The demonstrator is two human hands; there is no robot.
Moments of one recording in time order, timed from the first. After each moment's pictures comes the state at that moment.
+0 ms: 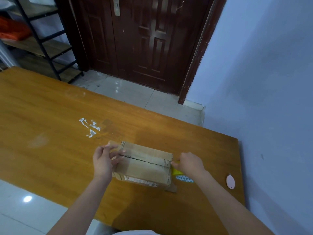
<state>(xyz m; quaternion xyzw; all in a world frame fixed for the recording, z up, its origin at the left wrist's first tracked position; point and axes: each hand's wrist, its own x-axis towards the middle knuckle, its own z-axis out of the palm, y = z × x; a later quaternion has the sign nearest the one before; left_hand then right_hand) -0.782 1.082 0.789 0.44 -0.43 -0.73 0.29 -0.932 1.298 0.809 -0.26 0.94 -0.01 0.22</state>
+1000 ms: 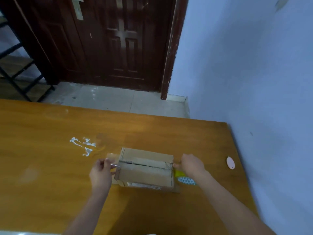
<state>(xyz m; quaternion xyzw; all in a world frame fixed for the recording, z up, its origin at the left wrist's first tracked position) -0.773 1.022 0.769 0.44 -0.65 -0.59 0.17 -0.902 1.267 0.810 -0.08 0.95 -0.02 0.30</state>
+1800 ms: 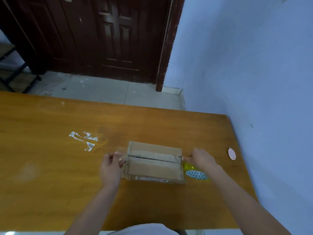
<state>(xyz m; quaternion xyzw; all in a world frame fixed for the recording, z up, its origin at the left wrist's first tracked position) -0.774 1.014 0.758 0.41 -0.62 -0.65 0.15 -0.895 1.265 0.815 -0.02 0.95 -0.04 0.31</state>
